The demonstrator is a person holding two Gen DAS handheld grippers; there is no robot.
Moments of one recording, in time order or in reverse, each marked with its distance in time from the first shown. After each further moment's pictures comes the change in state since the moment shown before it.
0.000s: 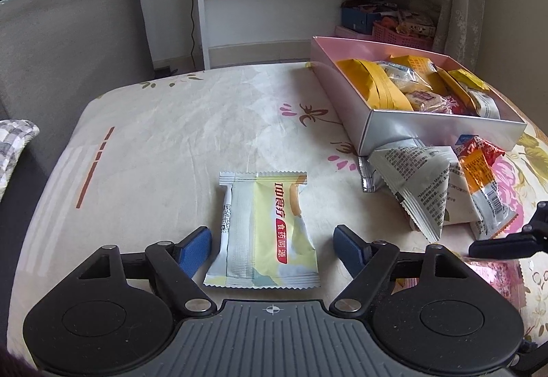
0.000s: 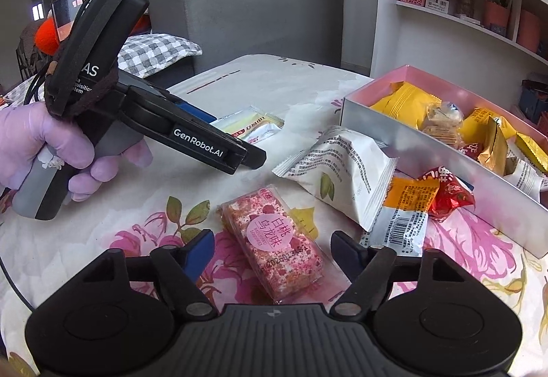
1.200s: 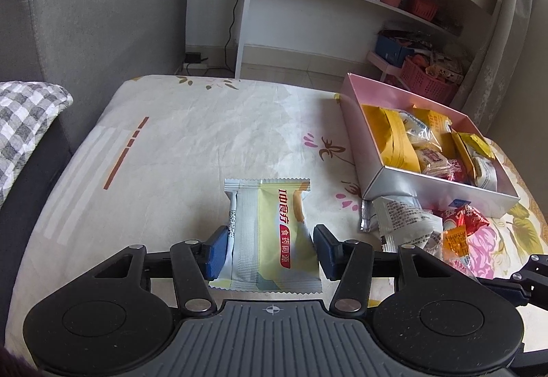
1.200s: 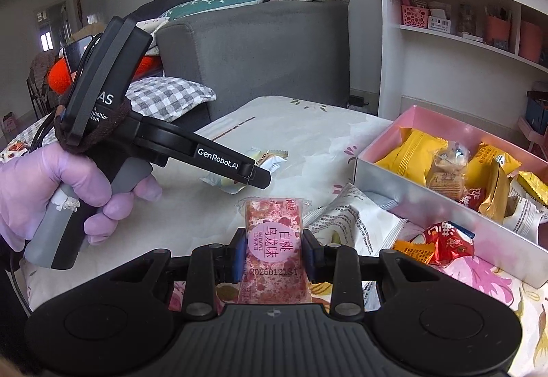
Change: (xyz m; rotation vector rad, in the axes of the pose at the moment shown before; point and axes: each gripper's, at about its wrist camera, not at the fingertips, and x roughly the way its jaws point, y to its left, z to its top) left arm -0.031 0.016 0.020 -0.230 -0.004 0.001; right arm -0.022 0.003 0.036 0.040 -0.099 0.047
